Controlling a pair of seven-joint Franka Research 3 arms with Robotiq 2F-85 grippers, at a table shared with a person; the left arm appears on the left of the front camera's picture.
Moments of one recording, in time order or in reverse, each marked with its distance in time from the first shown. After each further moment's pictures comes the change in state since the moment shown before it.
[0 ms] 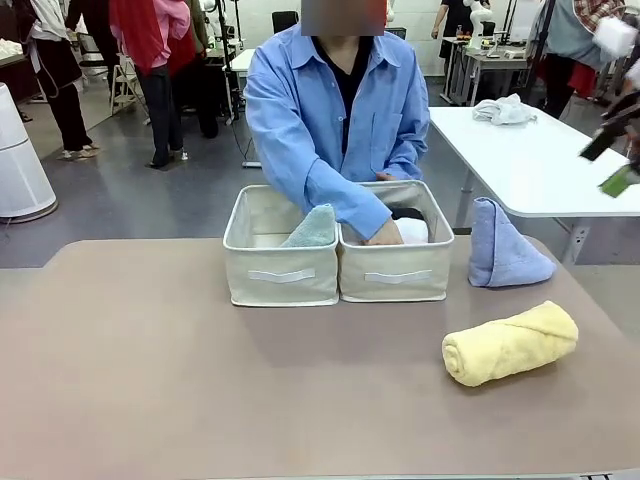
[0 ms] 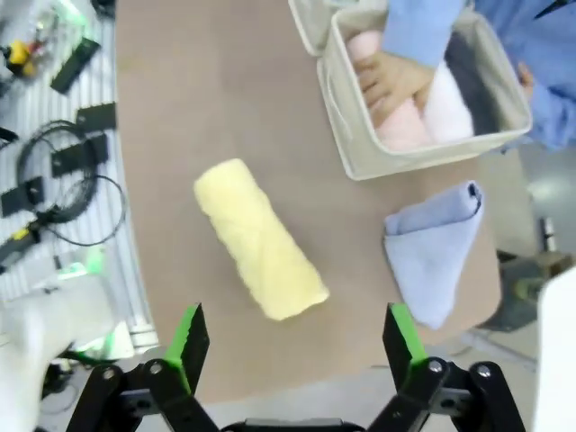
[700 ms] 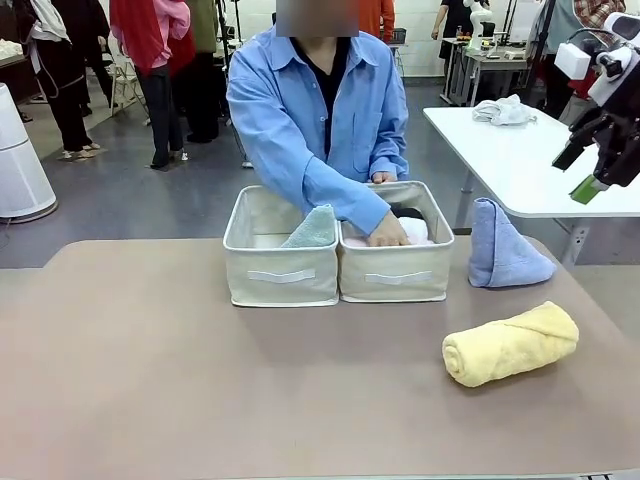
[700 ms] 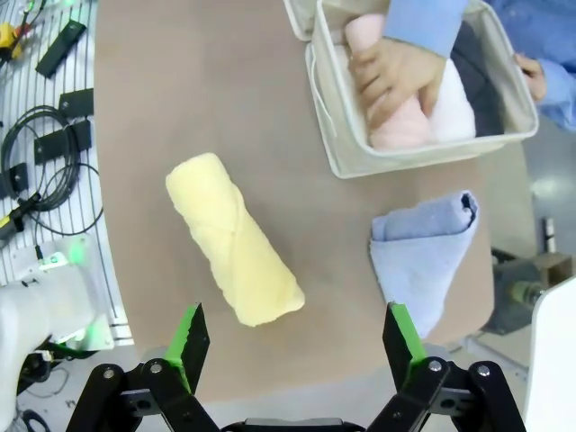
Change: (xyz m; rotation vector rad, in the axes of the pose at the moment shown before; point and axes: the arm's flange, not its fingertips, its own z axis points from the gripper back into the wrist) left arm 0.000 0.000 0.000 0.000 0.000 0.000; right arm 0.007 -0.021 -0.020 0.009 0.031 0.028
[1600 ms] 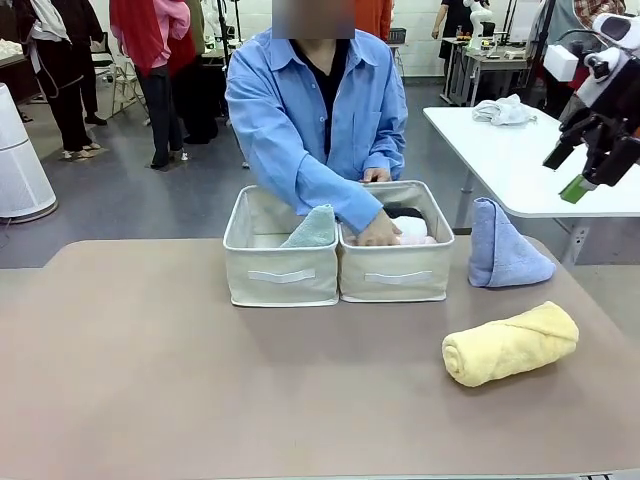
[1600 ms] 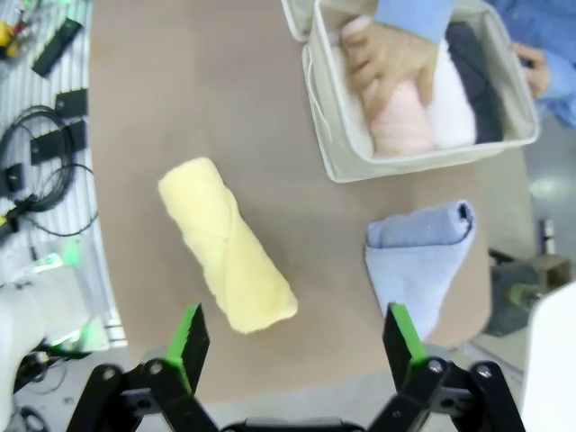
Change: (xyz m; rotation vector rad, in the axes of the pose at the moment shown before) left arm 0.000 0.000 0.000 0.000 0.000 0.000; right arm 0.013 -0.011 -0.014 0.004 0.016 0.010
